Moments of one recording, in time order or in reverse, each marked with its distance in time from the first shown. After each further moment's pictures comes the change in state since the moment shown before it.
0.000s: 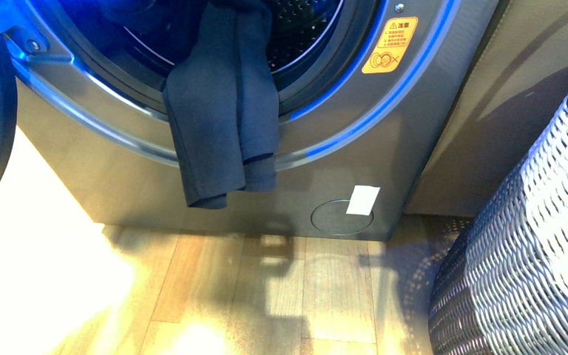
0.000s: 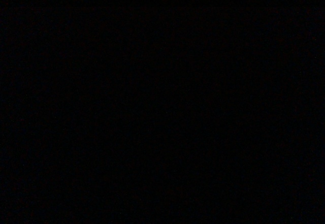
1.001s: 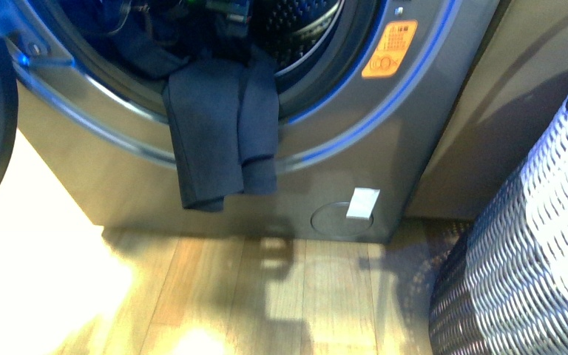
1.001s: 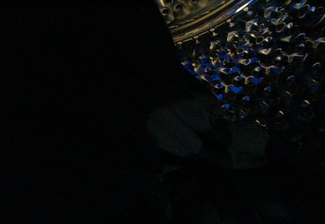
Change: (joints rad) left arm -0.011 -0.509 -0.943 0.114 0.129 -0.051; right arm 0.000 0.000 0.000 0.000 0.000 0.000
